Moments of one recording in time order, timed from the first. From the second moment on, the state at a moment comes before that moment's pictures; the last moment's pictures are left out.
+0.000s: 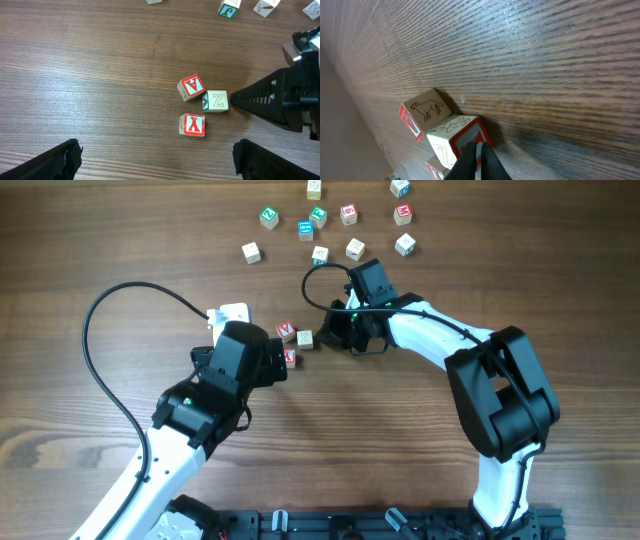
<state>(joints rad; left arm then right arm) -0.48 1.11 0.82 -0.60 -0.32 -0.48 0.47 2.06 1.26 -0.28 -0.54 0.93</state>
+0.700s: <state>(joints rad) -0.48 1.11 0.82 -0.60 -0.32 -0.48 0.47 2.06 1.26 -0.28 -0.54 0.93</state>
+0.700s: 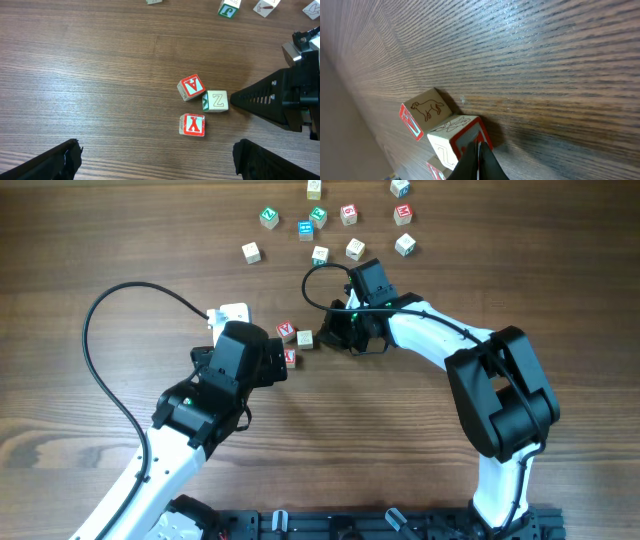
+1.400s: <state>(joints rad) -0.48 1.11 0.82 -0.60 -0.32 -0.48 0.47 2.06 1.26 -0.28 -0.58 0.94</state>
